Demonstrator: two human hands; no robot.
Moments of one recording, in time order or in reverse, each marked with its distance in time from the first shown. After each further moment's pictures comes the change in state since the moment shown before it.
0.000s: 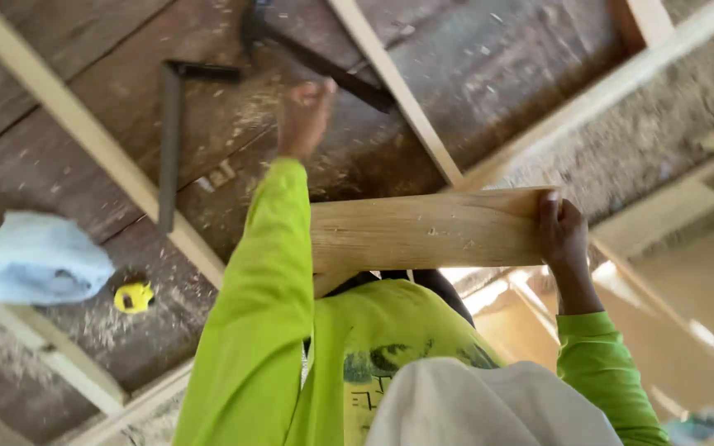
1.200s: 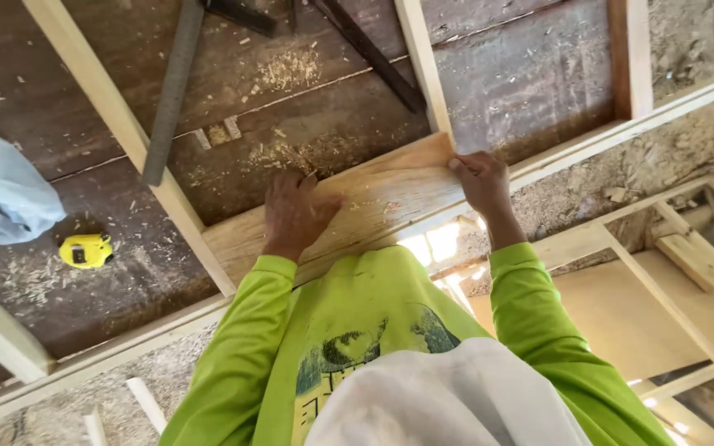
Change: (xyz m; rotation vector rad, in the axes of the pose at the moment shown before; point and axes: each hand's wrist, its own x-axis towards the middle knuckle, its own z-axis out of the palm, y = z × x) left_hand -0.178 -0.088 -0.042 0.580 0.013 0.299; right_hand 0.077 -0.115 0.102 0.000 -0.281 -0.399
